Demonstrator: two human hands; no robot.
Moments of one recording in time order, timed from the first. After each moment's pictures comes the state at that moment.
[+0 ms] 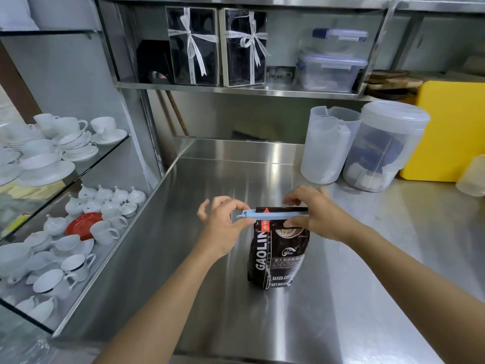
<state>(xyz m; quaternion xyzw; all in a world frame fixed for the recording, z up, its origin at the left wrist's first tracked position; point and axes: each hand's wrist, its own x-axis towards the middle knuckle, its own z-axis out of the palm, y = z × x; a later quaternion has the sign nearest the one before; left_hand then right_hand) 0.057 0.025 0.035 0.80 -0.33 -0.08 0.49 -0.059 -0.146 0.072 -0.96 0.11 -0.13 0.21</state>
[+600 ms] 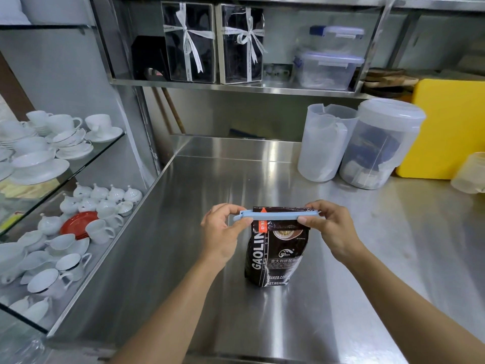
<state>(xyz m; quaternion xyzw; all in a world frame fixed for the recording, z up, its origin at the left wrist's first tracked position) 0.044 0.018 0.020 0.73 -0.25 -0.08 0.62 -0.081 -0.145 0.033 -0.71 0.24 -0.29 0.60</state>
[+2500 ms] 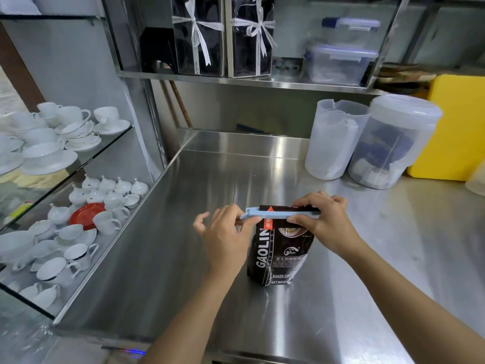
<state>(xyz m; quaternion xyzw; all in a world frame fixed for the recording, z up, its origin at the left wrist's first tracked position) 0.027 0.020 0.006 0.83 -0.28 0.19 0.45 -0.072 -0.133 0.046 -0.89 0.17 -0.27 0.32</state>
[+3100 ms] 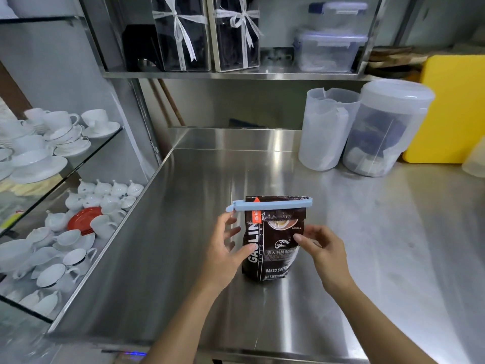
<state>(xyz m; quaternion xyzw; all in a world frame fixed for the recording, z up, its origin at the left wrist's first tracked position) 0.017 0.029 -0.020 0.68 -0.29 -0.19 0.65 -0.101 -0.125 -0.032 -0.64 0.27 -0.33 0.63</state>
